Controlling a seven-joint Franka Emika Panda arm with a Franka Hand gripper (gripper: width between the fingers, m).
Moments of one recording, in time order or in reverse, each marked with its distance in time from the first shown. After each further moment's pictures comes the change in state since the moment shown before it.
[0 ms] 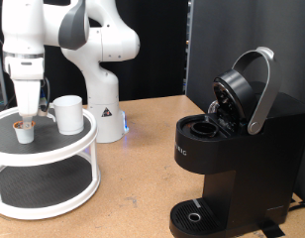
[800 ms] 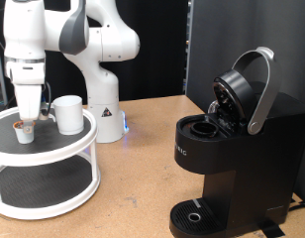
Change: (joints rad) arm -0.002 0.017 -0.027 -0.027 -0.034 0.060 -0.001
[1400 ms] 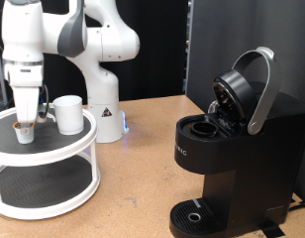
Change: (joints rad) arm 0.000 0.022 -0.020 -0.003 -0.009 0.035 -0.001
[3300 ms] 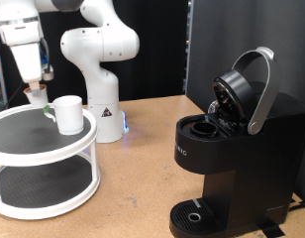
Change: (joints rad) arm 0.074 -0.199 0.057 0.149 0.309 -0.399 -0.084
